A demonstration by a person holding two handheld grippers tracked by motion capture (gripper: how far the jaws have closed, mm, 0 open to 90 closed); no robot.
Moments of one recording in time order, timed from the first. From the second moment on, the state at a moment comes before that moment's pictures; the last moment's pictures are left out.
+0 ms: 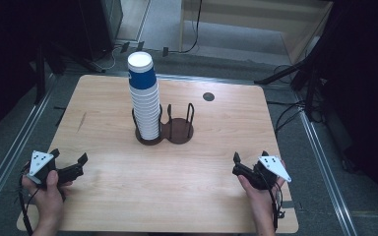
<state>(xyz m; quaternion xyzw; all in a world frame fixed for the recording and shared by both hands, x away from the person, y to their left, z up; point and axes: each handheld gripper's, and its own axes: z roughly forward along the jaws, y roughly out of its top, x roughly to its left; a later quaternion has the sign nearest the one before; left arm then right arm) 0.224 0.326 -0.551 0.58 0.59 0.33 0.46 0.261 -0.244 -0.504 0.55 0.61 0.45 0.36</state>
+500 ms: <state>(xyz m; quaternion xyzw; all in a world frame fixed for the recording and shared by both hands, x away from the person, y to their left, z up) 0.223 0.326 -0.551 0.59 0.59 0.33 0.45 0.272 -0.199 -0.464 0.51 0.63 0.48 0.34</state>
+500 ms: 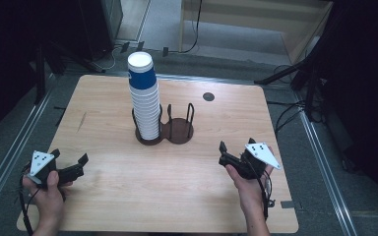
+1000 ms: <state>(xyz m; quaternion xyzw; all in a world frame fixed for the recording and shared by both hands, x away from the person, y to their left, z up) 0.224 0.326 -0.551 0.59 0.59 0.33 0.45 0.287 -0.164 -0.446 0.49 0.64 0.50 0.33</state>
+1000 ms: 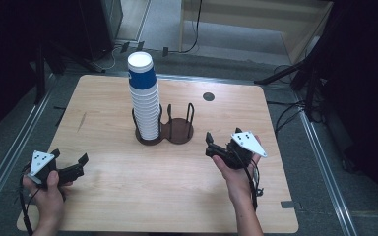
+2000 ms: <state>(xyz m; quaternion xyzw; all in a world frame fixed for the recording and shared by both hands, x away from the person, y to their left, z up) 0.224 0.326 -0.551 0.59 0.59 0.33 0.45 0.301 -0.119 -0.424 0.46 0.64 0.52 0.31</state>
